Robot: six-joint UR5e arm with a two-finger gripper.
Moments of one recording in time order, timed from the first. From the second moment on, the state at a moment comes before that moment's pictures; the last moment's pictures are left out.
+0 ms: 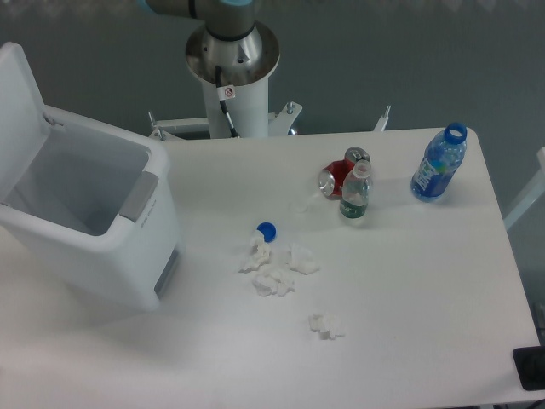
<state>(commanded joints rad) 1.85 -1.51 -1.58 -0.99 1.24 0.07</state>
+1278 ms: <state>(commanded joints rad) 1.97 -1.52 -1.61 -1.00 1.29 0.18</state>
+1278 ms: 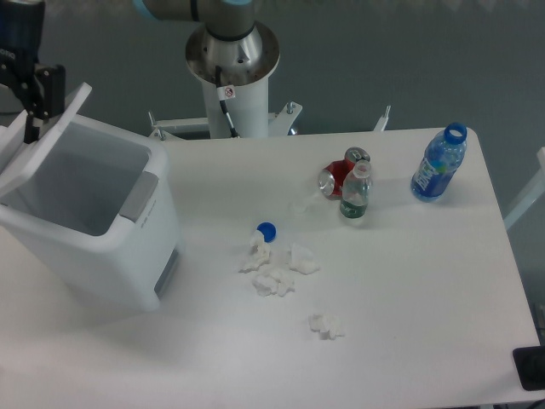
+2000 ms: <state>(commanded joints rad) 2.00 -1.54 -1.61 -0.99 1.32 0.19</state>
